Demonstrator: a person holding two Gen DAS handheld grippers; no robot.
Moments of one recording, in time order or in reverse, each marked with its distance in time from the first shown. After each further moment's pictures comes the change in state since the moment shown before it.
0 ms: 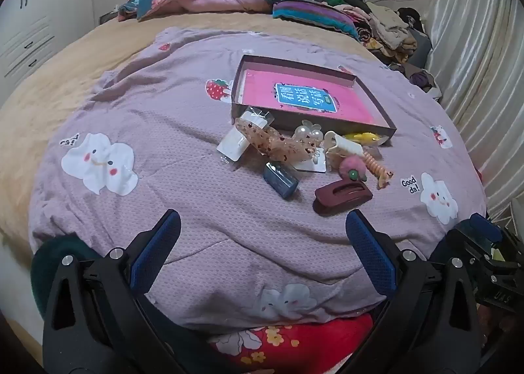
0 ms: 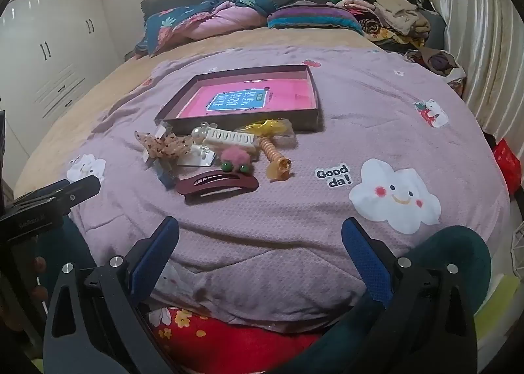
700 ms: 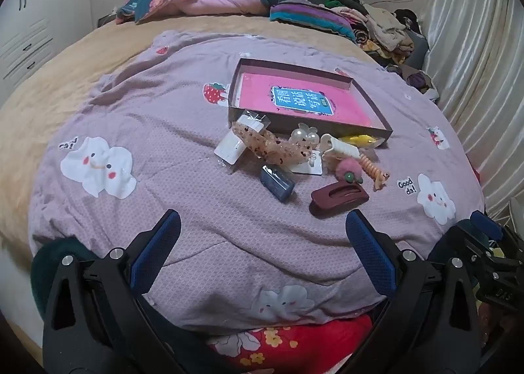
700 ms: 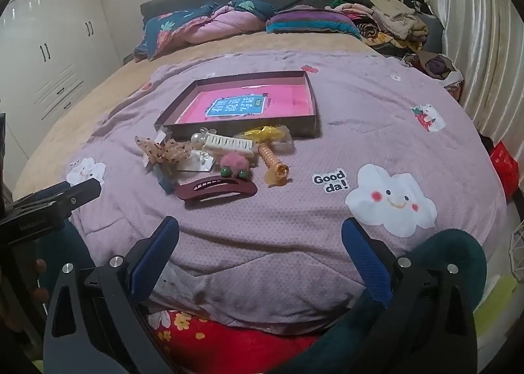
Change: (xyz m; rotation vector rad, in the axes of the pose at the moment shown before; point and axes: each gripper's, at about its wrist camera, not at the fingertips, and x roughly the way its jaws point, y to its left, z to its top) left arm 0.000 0.000 0.000 0.001 -0.007 0.002; right arm -0.007 0.000 0.002 0.001 -0.016 -0.008
